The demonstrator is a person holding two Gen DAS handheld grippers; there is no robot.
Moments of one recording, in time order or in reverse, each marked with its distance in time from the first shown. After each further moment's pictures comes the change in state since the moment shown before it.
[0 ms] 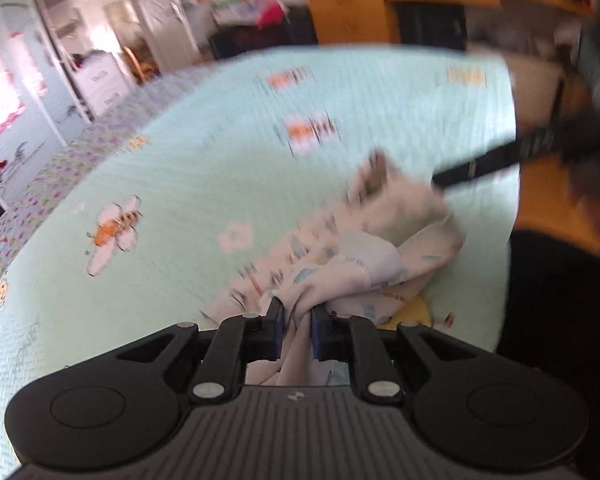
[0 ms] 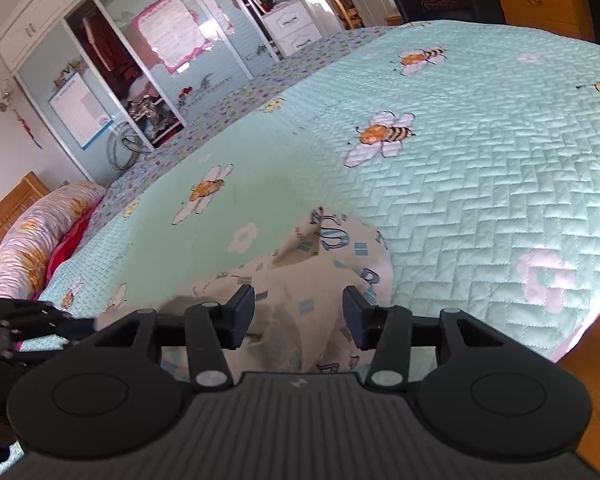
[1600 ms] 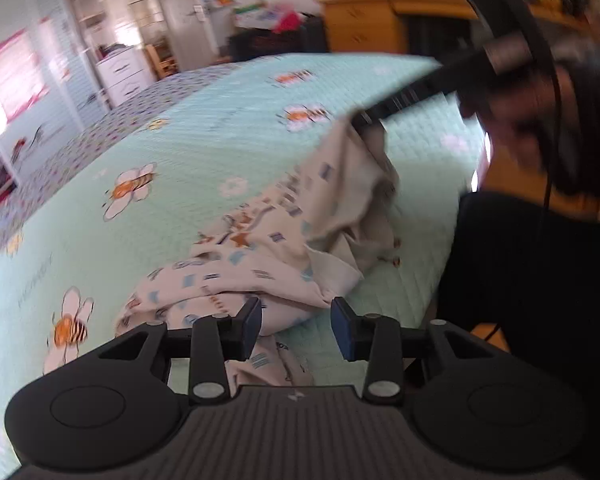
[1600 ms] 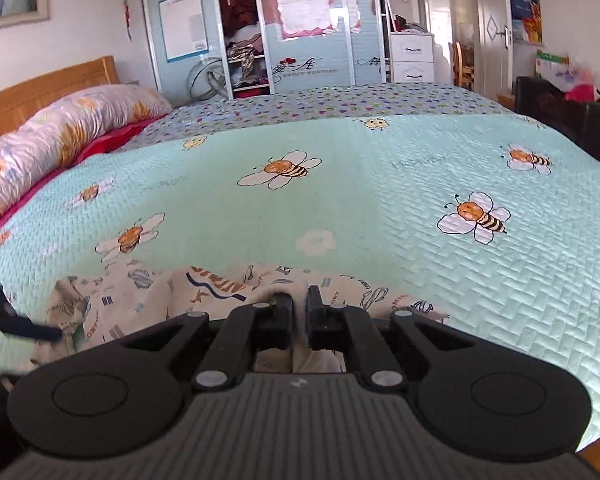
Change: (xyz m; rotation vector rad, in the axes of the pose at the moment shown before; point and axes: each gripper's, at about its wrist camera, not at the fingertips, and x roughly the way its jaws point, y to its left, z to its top) left arm -0.021 -0.050 -0.064 0.053 0.022 0.032; right arm -0.003 0.084 0.004 -0.477 -0.003 0.061
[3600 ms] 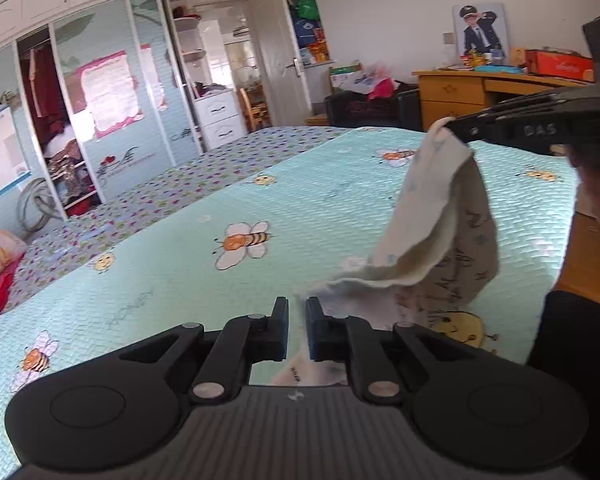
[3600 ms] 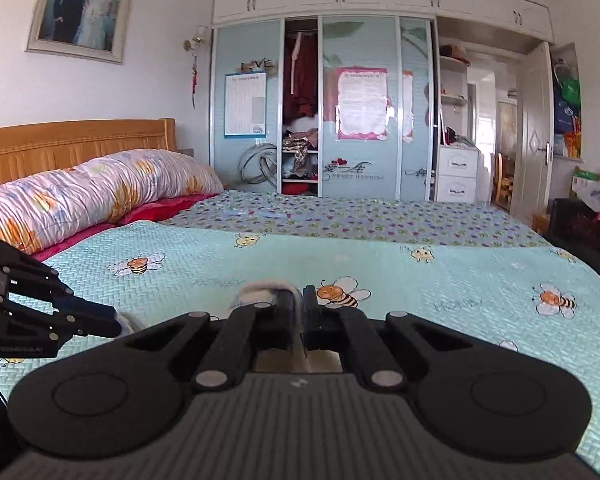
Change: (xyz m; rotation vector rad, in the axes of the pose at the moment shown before) left arm -0.091 0.106 0.017 -0.267 -0.213 0.270; right arm -0.056 0.067 0.074 -0.188 -0.294 0.086
